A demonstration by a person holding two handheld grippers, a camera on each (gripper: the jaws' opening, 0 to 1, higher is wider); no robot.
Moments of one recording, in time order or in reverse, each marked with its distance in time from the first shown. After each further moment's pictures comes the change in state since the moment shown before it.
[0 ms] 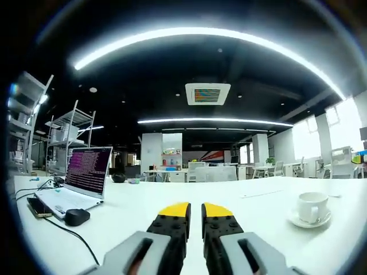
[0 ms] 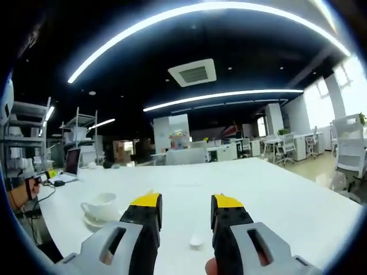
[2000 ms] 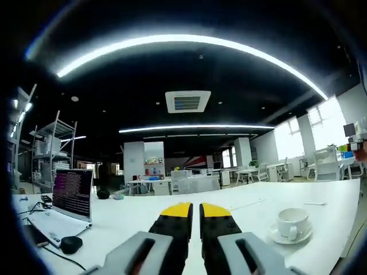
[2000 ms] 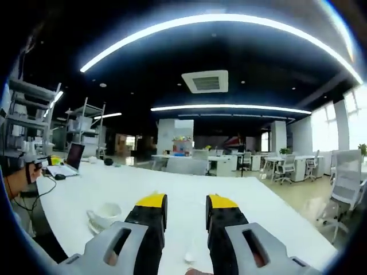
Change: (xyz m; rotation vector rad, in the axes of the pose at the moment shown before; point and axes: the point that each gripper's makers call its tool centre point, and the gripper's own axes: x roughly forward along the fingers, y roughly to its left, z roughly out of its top) left arm -0.002 -0.028 0.054 0.075 -0.059 -0.122; right arm -0.015 0.012 0.066 -0.142 -0.008 0.017
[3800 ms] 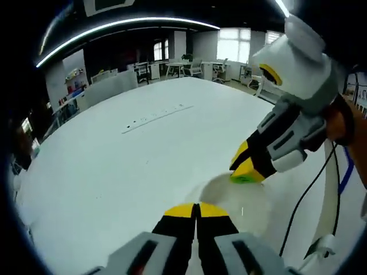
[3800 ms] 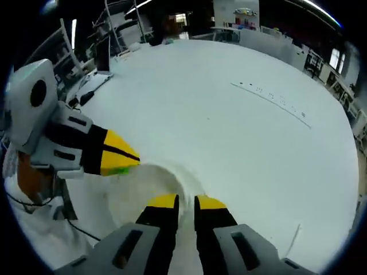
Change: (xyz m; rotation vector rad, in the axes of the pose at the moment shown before) left arm 0.105 -0.239 -0.097 0.057 0.858 -0.564; right arm 0.169 0.220 -0.129 -0.061 0.921 0.535
